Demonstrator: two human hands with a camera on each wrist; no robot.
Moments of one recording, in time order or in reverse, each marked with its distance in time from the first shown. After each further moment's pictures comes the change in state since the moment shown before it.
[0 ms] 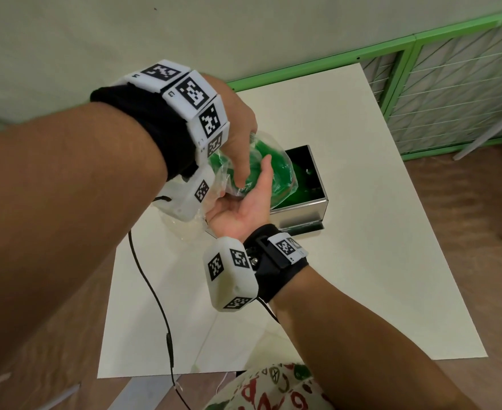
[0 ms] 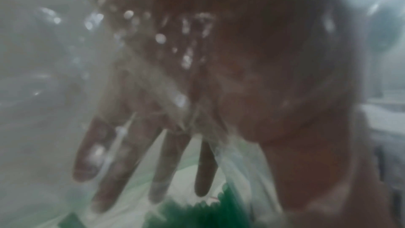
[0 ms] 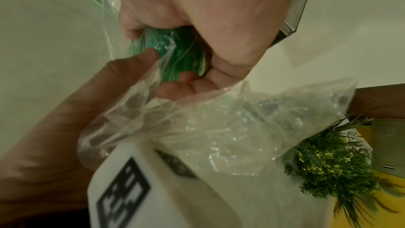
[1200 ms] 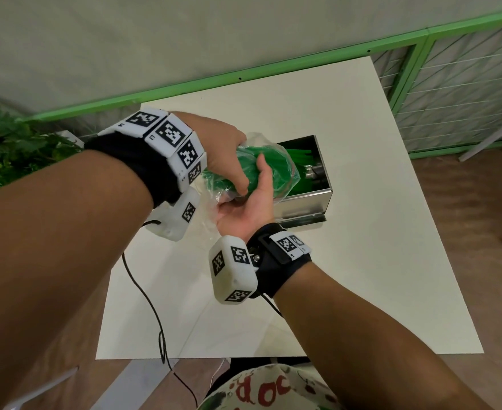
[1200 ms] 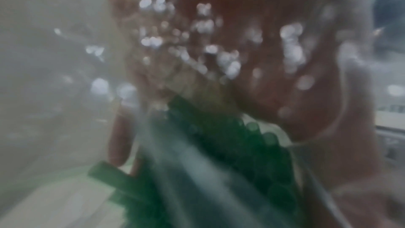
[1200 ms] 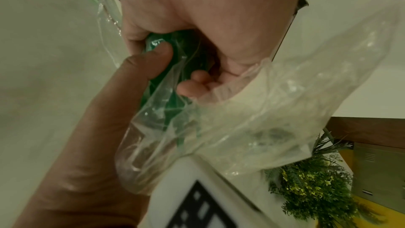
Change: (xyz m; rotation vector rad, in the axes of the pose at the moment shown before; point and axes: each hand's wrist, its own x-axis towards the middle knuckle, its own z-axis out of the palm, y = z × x) left_hand 0.015 -0.018 0.066 -0.339 0.099 0.062; right_hand 0.011 0.000 -0.027 -0.086 0.077 -0.149
